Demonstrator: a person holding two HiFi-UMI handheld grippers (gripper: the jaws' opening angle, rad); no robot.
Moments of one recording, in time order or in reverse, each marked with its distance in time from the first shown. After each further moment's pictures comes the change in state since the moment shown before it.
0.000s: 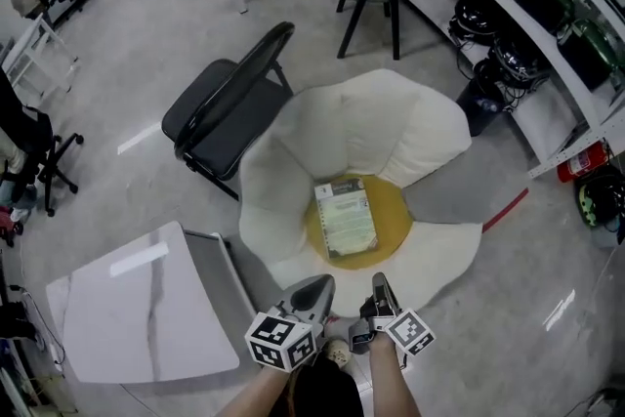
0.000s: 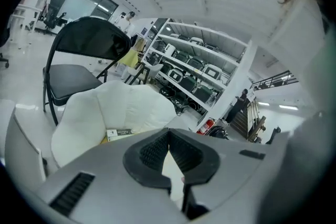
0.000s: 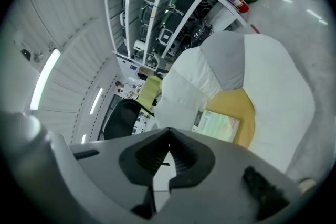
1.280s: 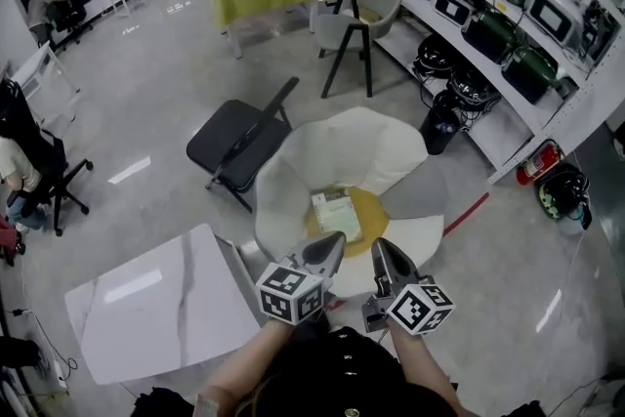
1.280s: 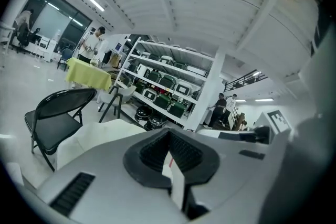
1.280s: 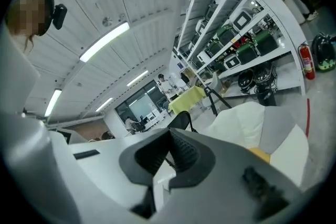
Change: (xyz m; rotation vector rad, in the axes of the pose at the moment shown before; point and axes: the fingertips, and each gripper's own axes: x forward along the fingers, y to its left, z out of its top) left arm -0.159 -0.150 0.162 0.199 -0.126 -0.206; right arm -0.176 0.324 0.034 -0.574 -0.032 0.234
